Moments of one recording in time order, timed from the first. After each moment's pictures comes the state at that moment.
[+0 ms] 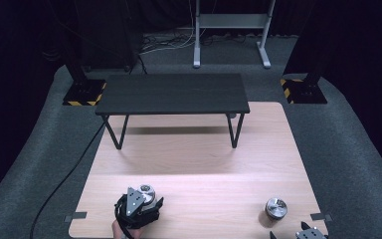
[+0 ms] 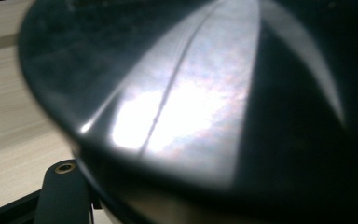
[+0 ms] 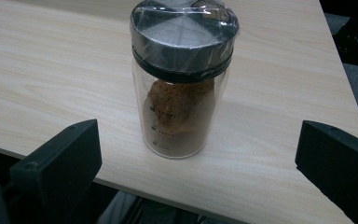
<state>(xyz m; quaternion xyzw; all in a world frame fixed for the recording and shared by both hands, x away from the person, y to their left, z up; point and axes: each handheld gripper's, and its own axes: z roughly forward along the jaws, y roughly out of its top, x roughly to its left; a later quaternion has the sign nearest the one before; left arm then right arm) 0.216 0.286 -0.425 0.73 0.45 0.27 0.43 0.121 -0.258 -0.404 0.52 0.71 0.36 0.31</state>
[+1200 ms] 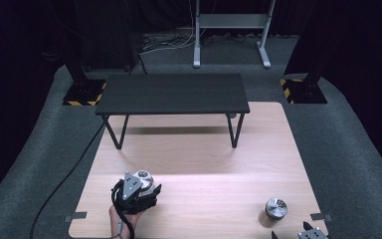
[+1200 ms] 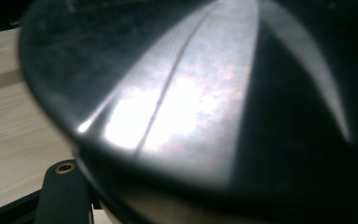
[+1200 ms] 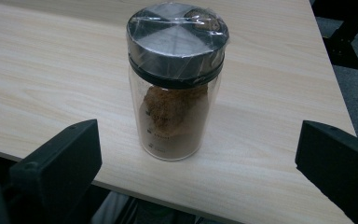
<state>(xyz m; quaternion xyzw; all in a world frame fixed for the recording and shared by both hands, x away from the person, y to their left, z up) 0.245 0.294 -0.397 0.74 0.44 0.27 0.44 0.117 -0.259 -0.401 0.53 0.70 0.37 0.31</state>
